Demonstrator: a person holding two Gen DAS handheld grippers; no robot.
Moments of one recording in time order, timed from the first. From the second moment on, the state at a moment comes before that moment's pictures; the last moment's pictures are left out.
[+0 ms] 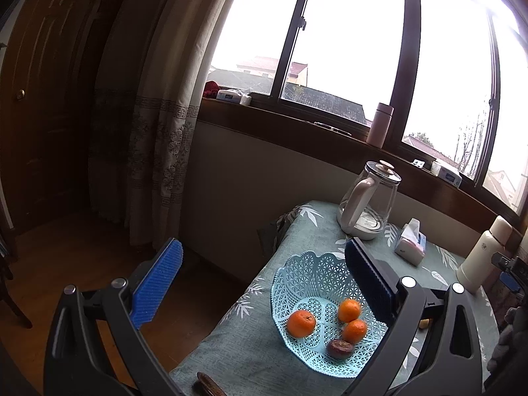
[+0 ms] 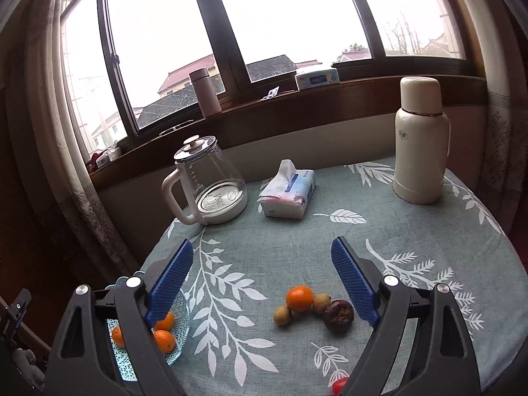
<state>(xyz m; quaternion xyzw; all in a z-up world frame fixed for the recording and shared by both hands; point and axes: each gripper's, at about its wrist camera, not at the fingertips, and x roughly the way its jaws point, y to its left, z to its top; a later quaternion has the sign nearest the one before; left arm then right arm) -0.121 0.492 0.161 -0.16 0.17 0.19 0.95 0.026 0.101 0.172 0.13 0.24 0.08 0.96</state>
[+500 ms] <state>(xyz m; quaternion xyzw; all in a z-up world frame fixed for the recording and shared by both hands) -0.113 0.477 0.157 -0.15 0.18 0.17 0.96 0.019 0.035 0.132 0.15 0.28 0.02 0.95</state>
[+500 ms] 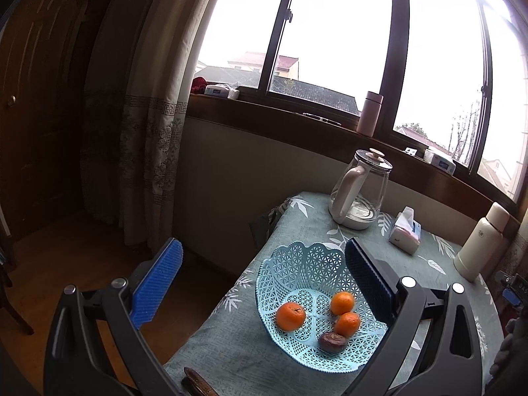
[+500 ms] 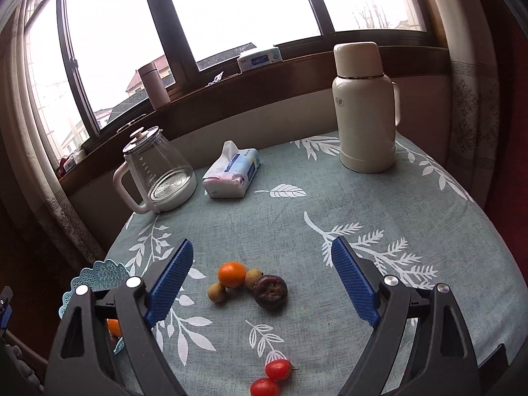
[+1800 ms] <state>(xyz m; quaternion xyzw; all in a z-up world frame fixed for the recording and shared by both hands) -0.094 0.425 0.146 -0.11 0.21 0.11 0.97 0.005 0.071 0.017 0.08 0.43 0.03 0.90</state>
